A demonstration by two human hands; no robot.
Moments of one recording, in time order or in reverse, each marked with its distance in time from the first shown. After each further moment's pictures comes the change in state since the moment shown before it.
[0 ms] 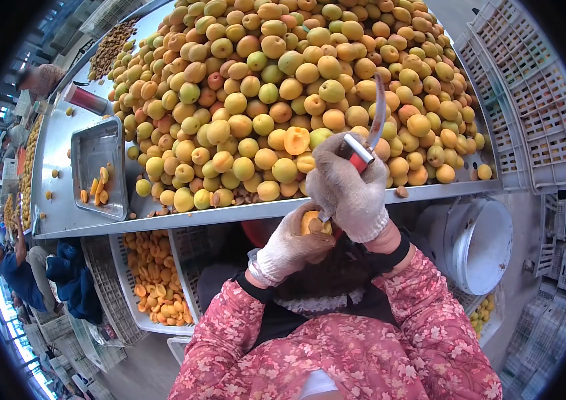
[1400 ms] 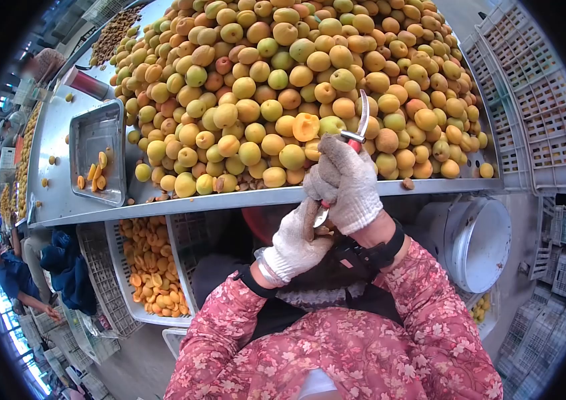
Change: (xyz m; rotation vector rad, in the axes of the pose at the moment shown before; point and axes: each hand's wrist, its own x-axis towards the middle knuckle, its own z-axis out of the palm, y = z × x) left_hand -0.001 -0.027 -0.007 0.935 0.234 0.561; right_hand 0.002 0.028 -0.001 0.178 0.214 0.272
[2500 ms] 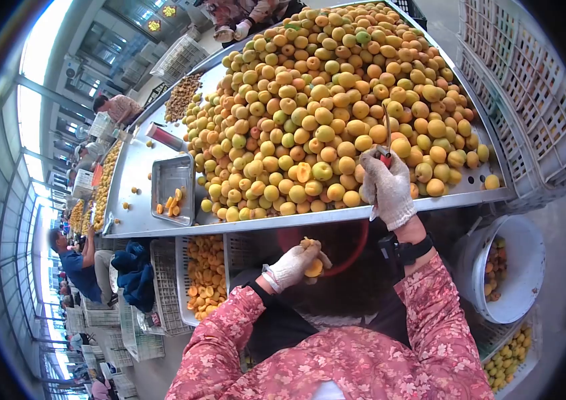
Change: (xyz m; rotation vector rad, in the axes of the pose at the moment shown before) left_hand -0.024 0.025 -0.003 -0.374 -0.282 -0.799; right_hand -0.017 -0.102 -0.070 -0.179 -0.038 -0.338
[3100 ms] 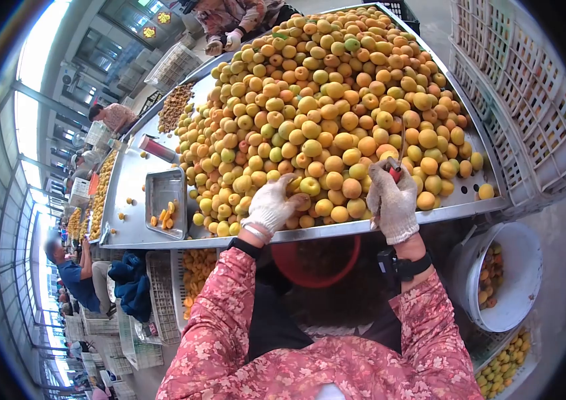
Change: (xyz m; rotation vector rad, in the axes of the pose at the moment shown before) left_hand 0.064 0.126 -0.035 1.269 0.794 0.672; right_hand 0.007 -0.010 -0.021 0.063 0.102 -0.061
